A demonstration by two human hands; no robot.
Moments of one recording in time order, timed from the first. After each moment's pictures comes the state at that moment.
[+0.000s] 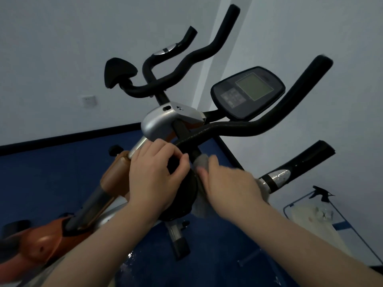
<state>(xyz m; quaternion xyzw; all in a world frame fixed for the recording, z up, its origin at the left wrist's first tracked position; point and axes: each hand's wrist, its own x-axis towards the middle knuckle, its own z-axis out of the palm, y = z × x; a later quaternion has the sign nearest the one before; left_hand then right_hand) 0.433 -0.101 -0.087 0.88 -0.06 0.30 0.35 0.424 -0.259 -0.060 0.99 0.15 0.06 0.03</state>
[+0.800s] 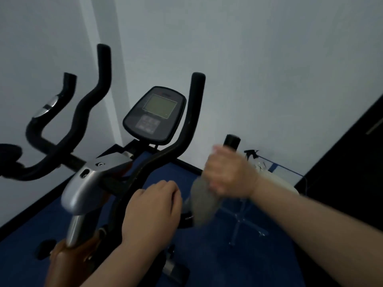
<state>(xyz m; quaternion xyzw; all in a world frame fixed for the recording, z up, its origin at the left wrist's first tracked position) 0.461 -0.150 -0.047 0.90 -0.35 0.08 0.24 0.422 -0.375 -0.034 0.90 0.26 0.32 0.14</state>
